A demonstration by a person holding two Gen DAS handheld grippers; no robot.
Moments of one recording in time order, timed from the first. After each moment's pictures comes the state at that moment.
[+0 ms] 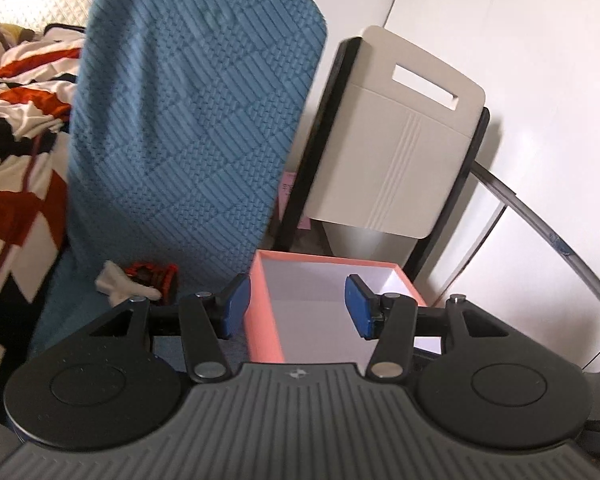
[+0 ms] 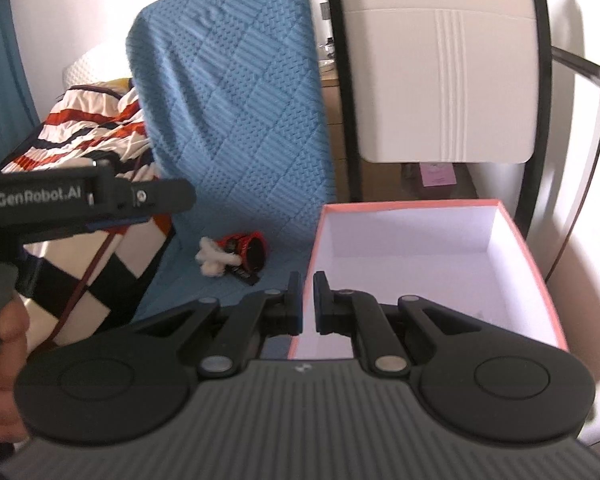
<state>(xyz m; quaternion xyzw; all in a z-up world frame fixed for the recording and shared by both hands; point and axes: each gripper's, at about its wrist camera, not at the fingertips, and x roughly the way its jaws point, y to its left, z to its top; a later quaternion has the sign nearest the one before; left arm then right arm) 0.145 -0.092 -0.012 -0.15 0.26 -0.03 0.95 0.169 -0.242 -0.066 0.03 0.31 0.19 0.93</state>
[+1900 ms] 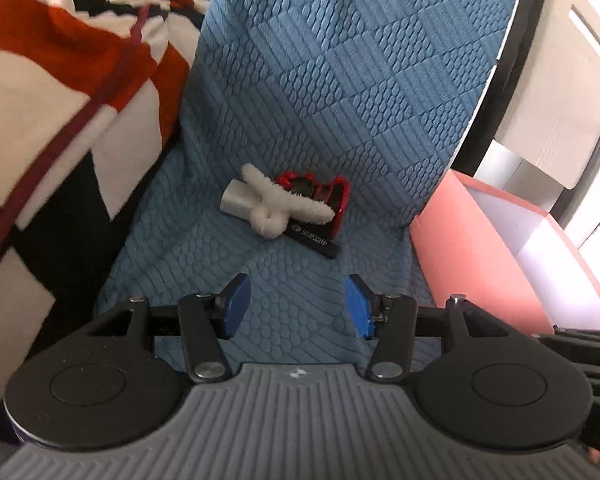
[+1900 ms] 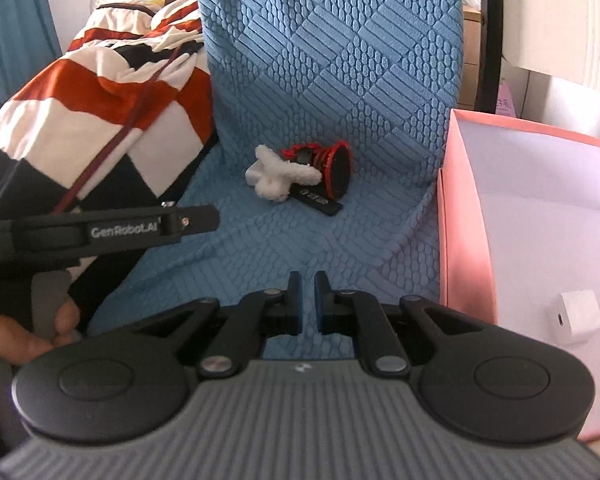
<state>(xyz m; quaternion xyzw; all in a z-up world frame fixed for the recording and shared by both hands) 0.199 0.061 -0.203 -0.18 0.34 0.05 0.92 0.216 -0.105 -0.196 -0.03 0.36 0.23 0.90</state>
